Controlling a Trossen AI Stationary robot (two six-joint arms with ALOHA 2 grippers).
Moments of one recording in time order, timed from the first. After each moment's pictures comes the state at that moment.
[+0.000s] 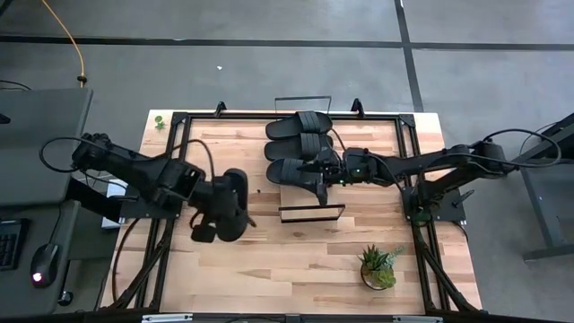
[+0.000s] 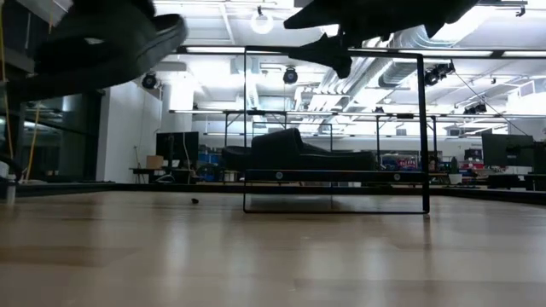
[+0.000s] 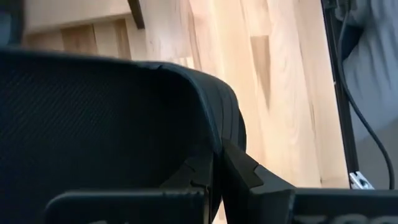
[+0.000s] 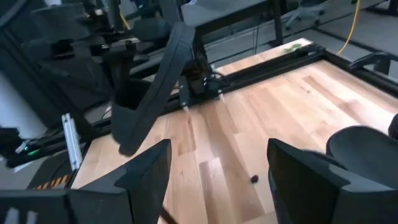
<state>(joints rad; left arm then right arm) -0.22 1.26 1.22 -1.12 0.07 -0.19 -0.02 1.37 0.81 0.34 0.00 0.32</state>
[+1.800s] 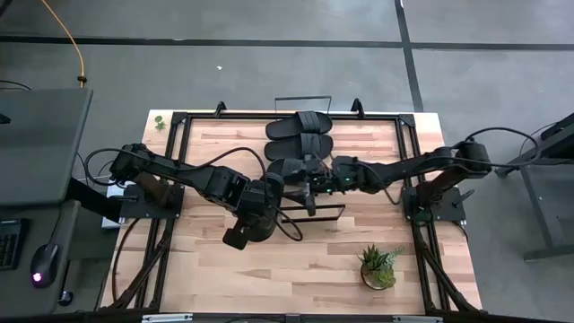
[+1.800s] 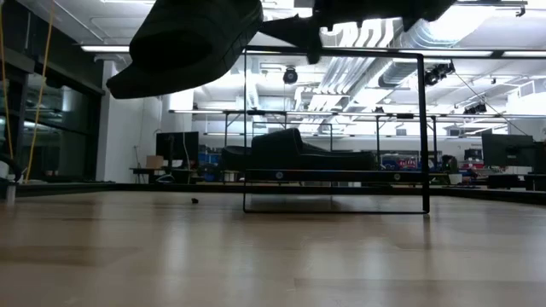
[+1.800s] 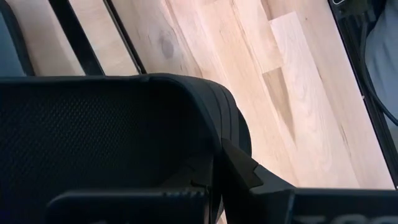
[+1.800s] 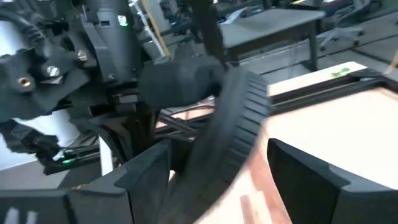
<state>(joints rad) -0.17 1.69 1.66 -1.22 0.04 0.10 0.06 1.53 0.92 0.50 -0.02 0.30</state>
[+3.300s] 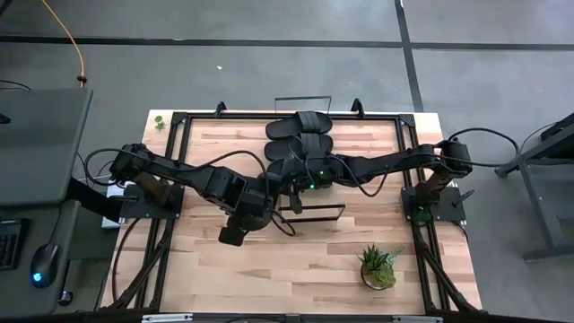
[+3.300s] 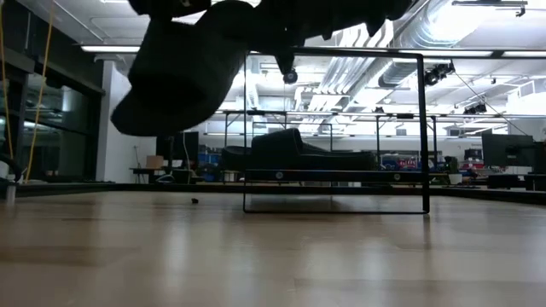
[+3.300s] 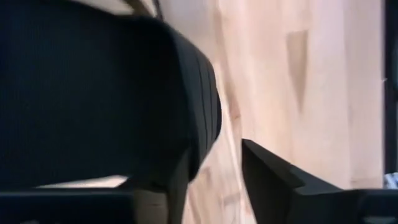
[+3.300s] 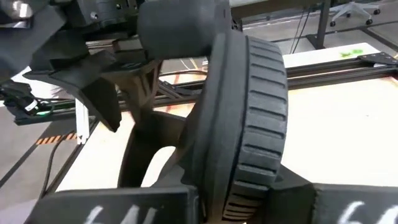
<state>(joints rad) -0.17 1.69 1.66 -1.39 0.00 -0.08 0.00 1.70 1.14 0.26 -0.14 0.15</state>
